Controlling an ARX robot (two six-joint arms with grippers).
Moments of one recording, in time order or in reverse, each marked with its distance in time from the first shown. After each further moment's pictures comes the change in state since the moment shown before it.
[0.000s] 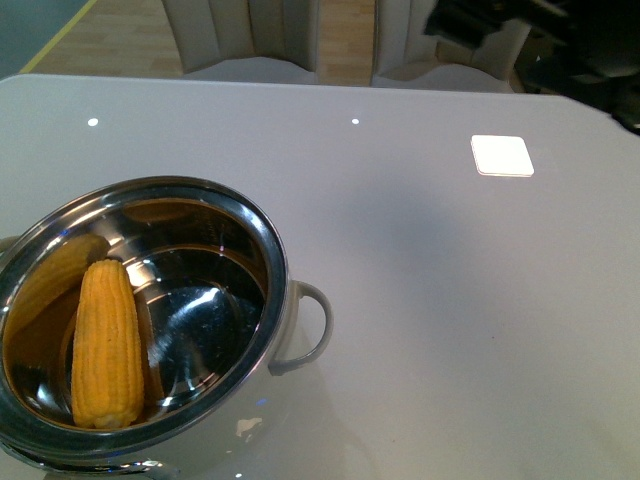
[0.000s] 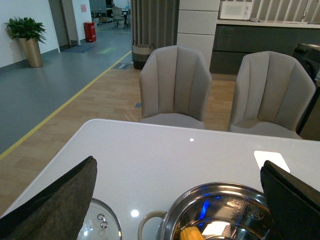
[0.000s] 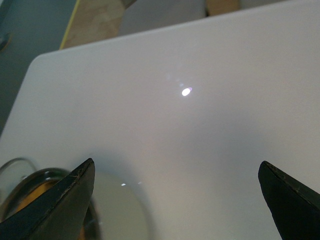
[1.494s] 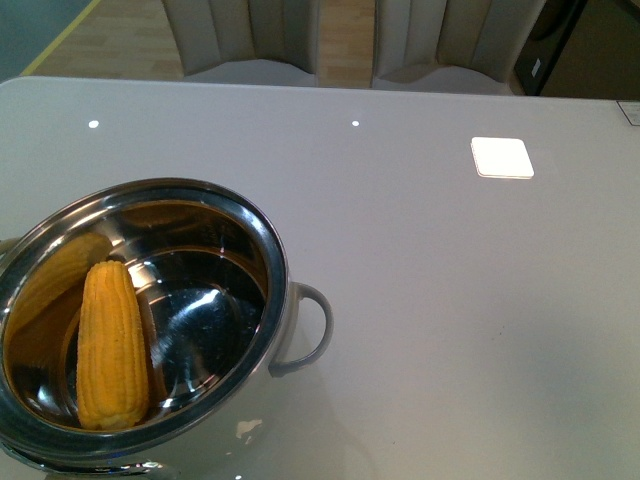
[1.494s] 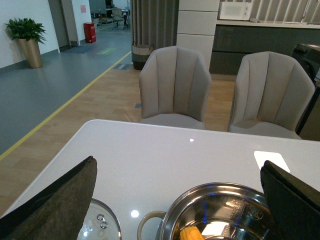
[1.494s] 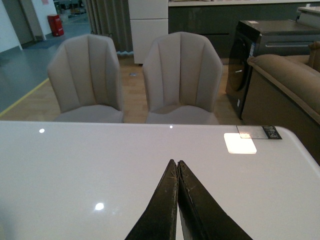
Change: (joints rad) left arm 0.000 0.000 0.000 0.000 0.000 0.000; right arm -0.373 -1.147 -0.802 0.167 -0.008 -0.438
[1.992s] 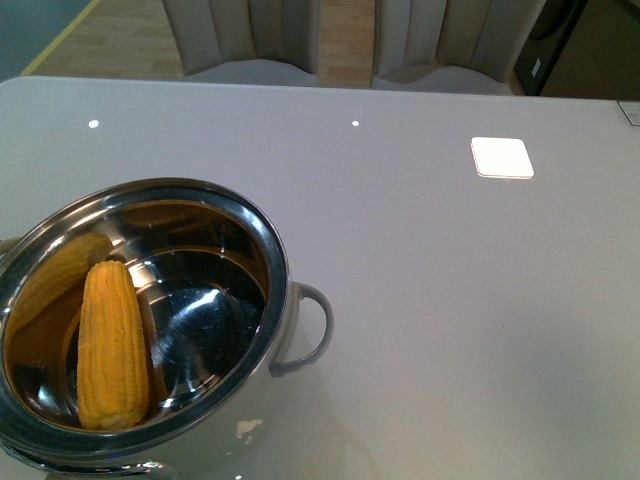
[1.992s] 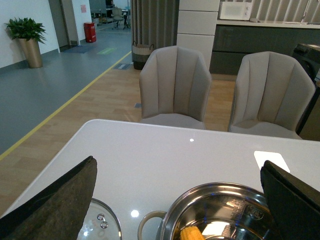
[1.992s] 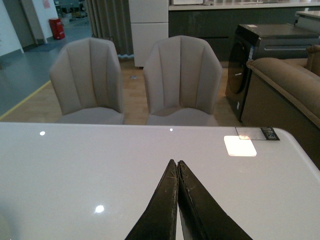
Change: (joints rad) left arm 0.000 0.000 0.000 0.000 0.000 0.000; right arm 0.000 -0.209 0.000 -0.202 0.000 0.000
